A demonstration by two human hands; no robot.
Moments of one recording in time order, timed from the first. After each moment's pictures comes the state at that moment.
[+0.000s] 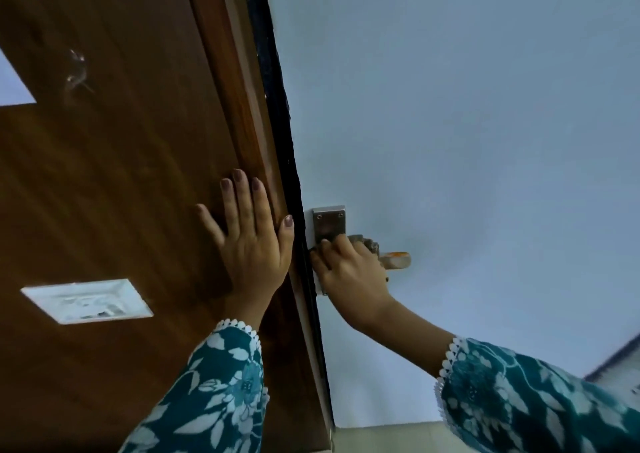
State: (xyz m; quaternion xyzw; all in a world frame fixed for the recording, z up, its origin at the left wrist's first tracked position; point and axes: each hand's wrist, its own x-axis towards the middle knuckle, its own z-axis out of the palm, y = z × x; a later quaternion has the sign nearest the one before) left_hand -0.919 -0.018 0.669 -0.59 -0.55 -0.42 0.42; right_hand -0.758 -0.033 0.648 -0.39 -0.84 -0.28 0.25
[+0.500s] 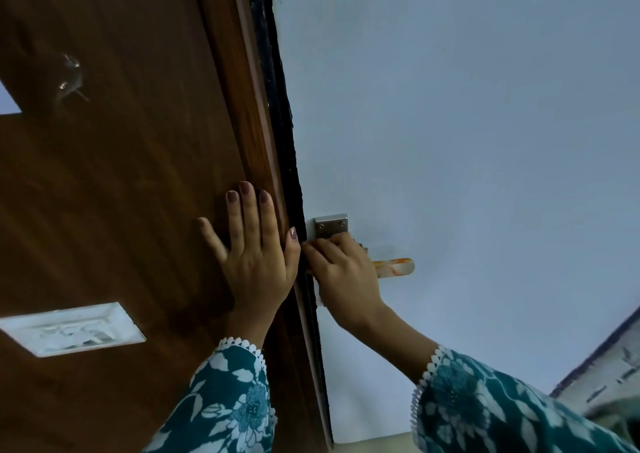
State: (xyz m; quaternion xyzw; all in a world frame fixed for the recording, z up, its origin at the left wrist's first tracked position) left_hand -0.924 -0.014 0.664 -0.61 -0.51 -0.44 0.42; right_hand -0.787 -0.027 0.652 -0.45 -0.78 -0.19 0.39
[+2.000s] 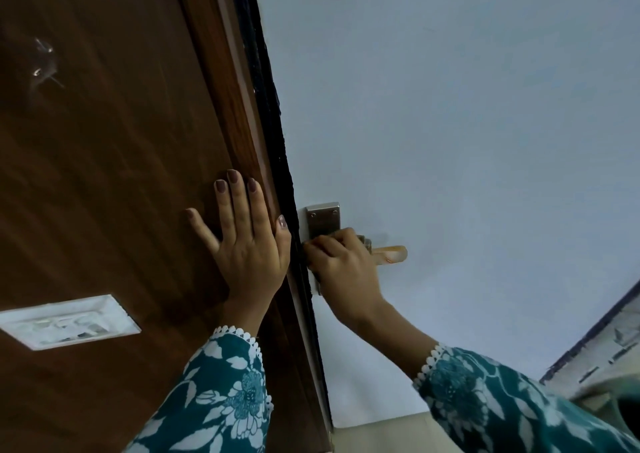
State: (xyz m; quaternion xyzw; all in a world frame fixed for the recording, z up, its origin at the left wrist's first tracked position) left_hand -0.921 -0.011 0.662 -0.60 -0.51 -0.44 0.43; right_hand -0.779 -0.037 0.647 -0.47 -0.79 -0.17 0.37
